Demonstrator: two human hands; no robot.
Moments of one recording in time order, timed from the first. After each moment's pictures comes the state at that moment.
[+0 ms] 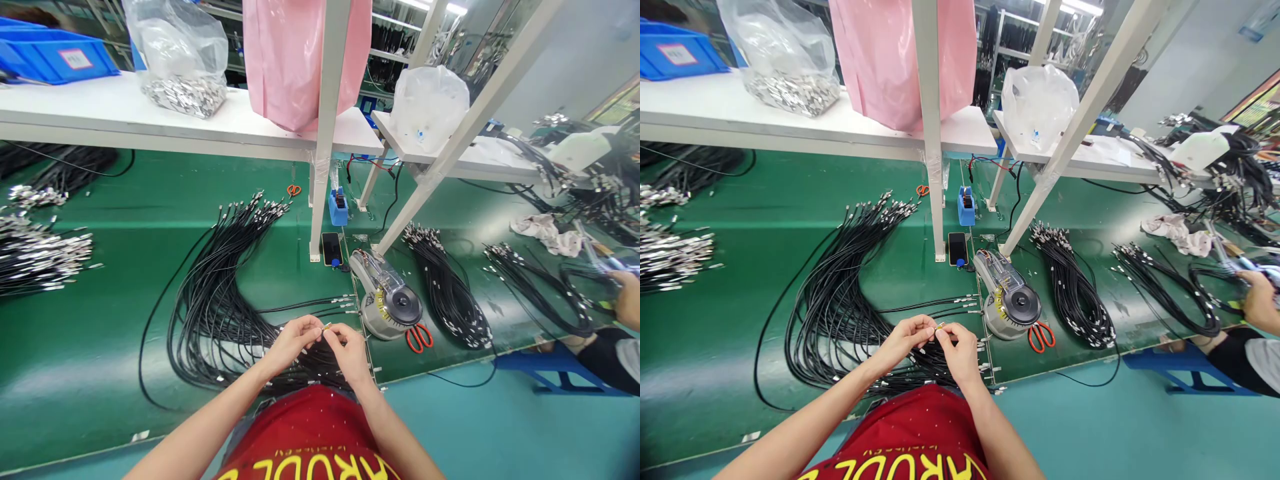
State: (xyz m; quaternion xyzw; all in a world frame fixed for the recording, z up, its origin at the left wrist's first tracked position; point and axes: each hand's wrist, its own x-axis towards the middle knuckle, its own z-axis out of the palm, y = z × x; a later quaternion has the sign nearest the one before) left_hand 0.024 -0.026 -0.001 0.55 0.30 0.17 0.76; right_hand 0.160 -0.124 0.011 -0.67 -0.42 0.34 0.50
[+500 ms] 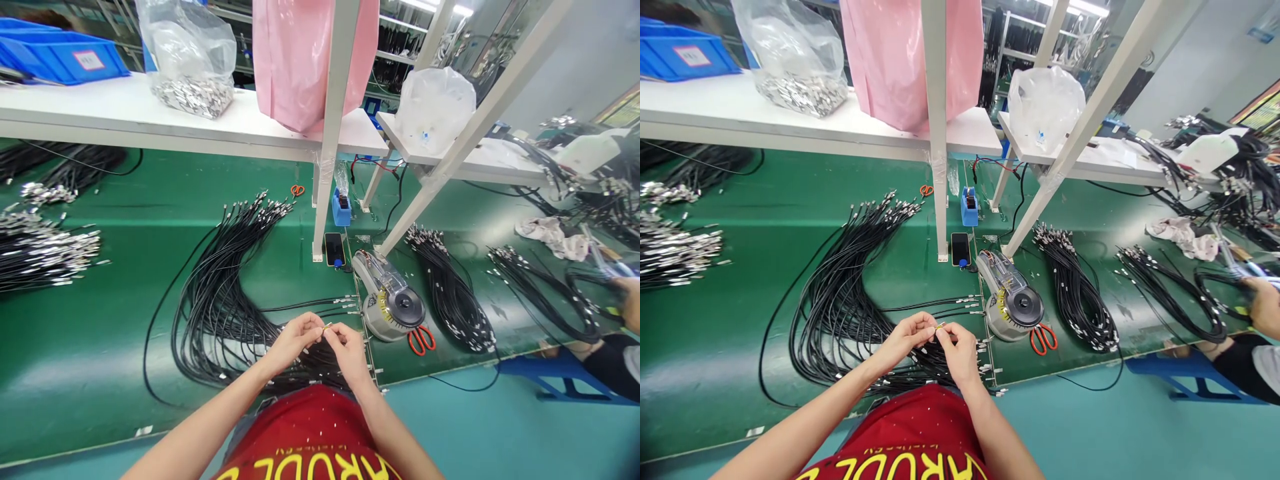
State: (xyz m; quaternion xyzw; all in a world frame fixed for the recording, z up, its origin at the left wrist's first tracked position) left_hand 0.021 -0.025 0.004 0.54 0.30 0.18 0.76; right_hand 0.157 -0.121 0.010 -0.67 -0.41 0.38 0.50
